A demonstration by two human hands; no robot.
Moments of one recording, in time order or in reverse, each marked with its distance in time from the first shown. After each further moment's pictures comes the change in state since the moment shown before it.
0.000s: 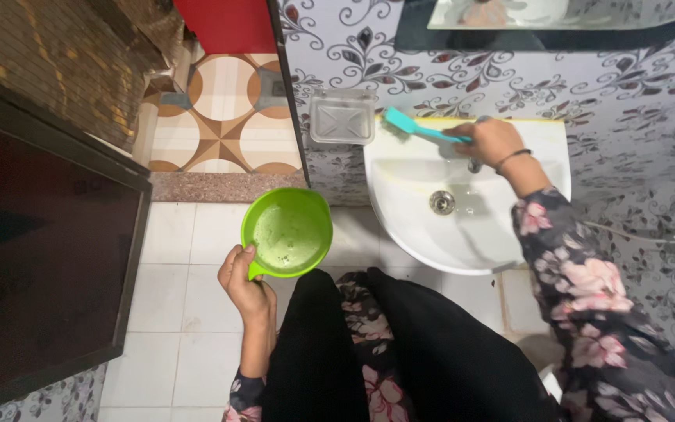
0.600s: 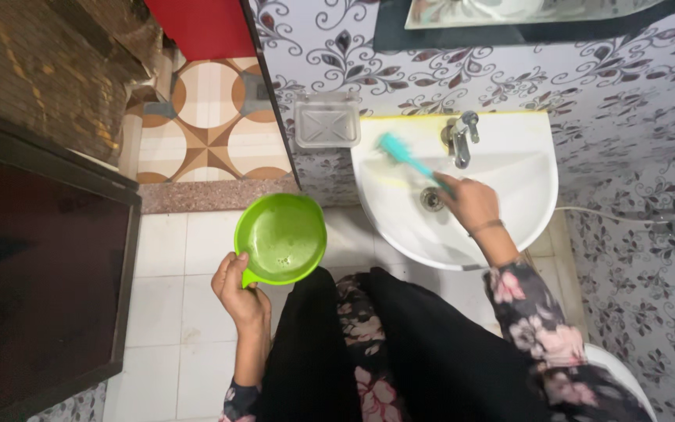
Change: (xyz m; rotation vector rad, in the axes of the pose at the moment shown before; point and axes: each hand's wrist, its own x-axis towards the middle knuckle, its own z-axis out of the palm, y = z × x) left_hand 0.005 0.003 0.006 -0.004 -0.047 -0.039; right_hand -0.084 -0.053 0.054 0.044 0.134 0.291
